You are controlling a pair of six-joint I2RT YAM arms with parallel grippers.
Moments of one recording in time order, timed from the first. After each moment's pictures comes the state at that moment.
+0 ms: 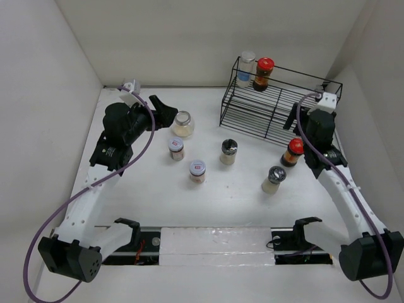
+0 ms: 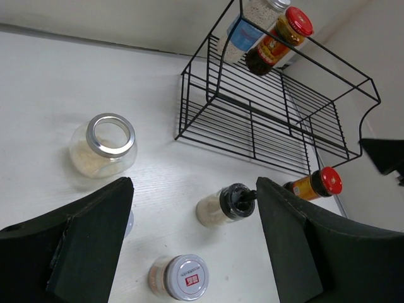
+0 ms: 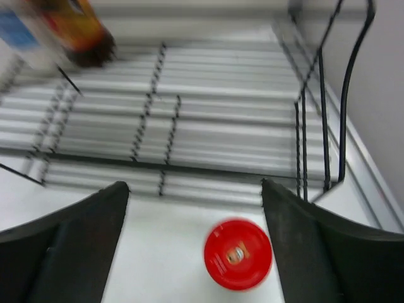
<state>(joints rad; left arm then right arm) -0.27 1.03 1.07 -0.20 0.21 -0.51 0.16 1.03 0.94 -0.12 0.35 0.19</state>
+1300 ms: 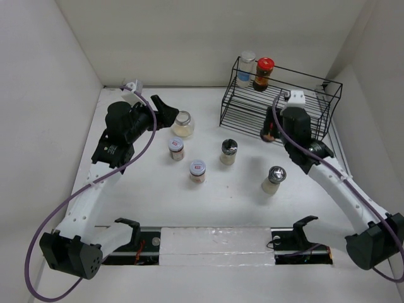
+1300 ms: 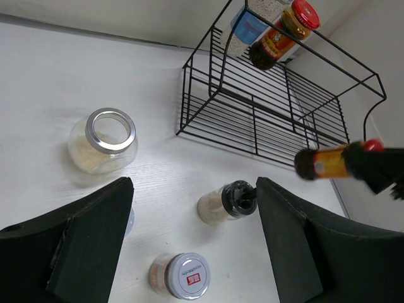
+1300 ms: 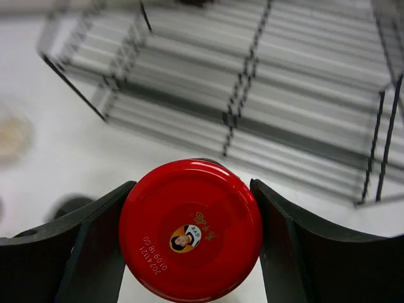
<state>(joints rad) -0.27 1.06 1.07 -0.20 0.22 -0.51 0.40 1.11 0.99 -0.31 0.40 0.23</state>
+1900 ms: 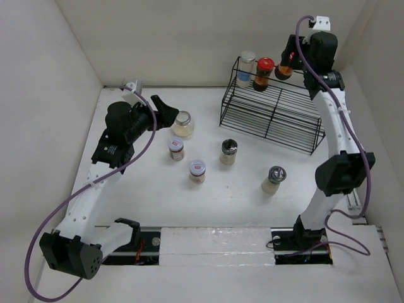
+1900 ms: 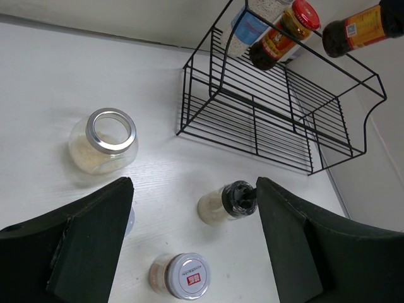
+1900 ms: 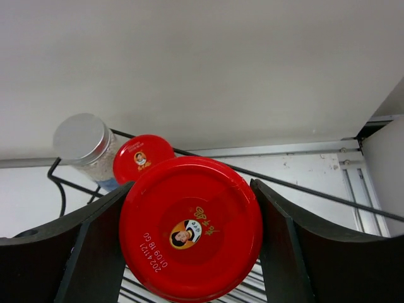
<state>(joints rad) -0.27 1.06 1.07 -0.20 0.22 -0.51 0.07 1.78 1.96 -0.34 0.06 0.11</state>
